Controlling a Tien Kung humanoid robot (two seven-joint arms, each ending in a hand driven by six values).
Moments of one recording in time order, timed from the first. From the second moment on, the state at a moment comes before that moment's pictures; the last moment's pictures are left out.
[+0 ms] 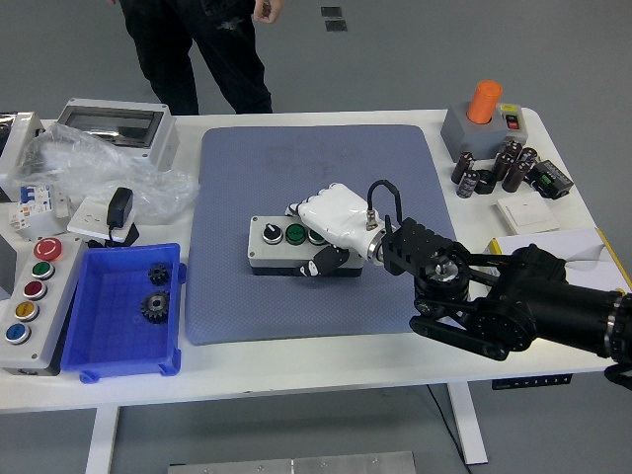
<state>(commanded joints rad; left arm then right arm) -0.01 0.27 -0.22 -0.21 0.34 0.12 0.00 0.95 -0.19 0.04 1.04 -1.89 -0.30 -0.20</state>
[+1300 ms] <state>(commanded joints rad) -0.01 0.27 -0.21 -0.21 0.34 0.10 0.00 0.95 -0.20 0.01 1.04 -1.82 -0.30 -0.23</state>
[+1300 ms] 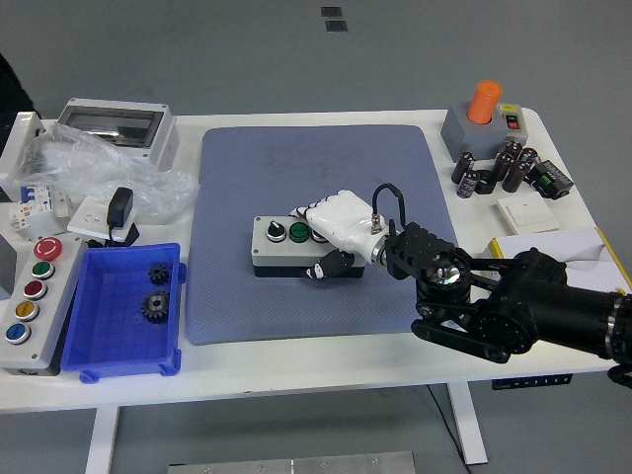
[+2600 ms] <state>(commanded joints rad) 0.00 0.27 -0.22 -0.21 0.34 0.10 -0.01 0.70 -0.56 0.49 1.56 -1.92 -0.18 -0.44</state>
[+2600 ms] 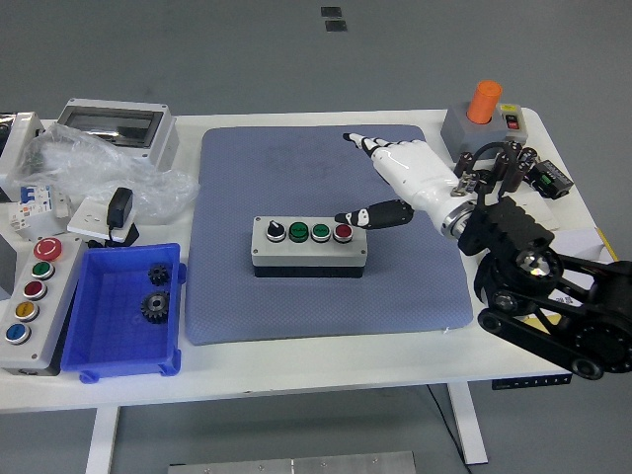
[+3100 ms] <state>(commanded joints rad) 0.00 0.27 -0.22 -0.21 0.34 0.10 -0.02 0.65 -0.66 0.51 1.78 -1.69 0.07 -0.59</state>
